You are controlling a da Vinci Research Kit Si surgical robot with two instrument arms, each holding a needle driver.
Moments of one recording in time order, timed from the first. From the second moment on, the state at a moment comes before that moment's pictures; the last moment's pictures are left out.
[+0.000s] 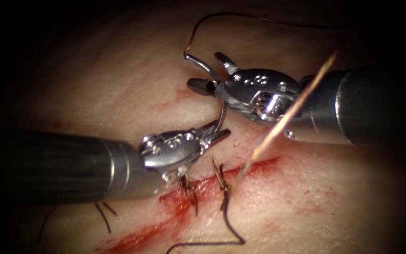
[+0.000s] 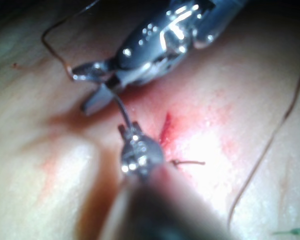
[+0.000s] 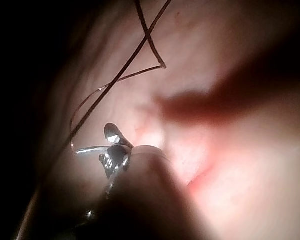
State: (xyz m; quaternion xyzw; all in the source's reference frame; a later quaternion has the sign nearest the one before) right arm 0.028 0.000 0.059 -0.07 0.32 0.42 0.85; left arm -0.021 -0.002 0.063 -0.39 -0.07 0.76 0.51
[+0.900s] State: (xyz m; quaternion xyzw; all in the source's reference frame) right arm 0.021 0.000 0.059 0.04 0.44 0.32 0.84; left arm -0.019 0.001 0.060 -0.50 -0.10 0.76 0.41
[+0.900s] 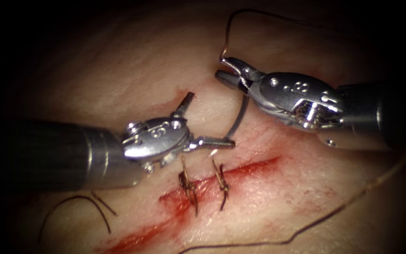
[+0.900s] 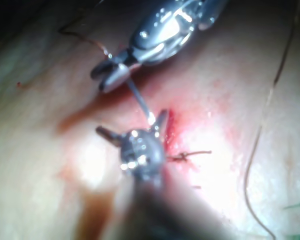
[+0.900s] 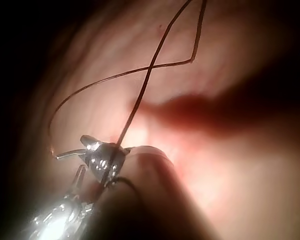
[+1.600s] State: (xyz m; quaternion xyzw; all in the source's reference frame) right arm 0.016 0.001 0.056 0.24 0.64 0.10 0.73; left arm -0.016 0.000 0.060 -0.57 -0.27 0.69 0.35
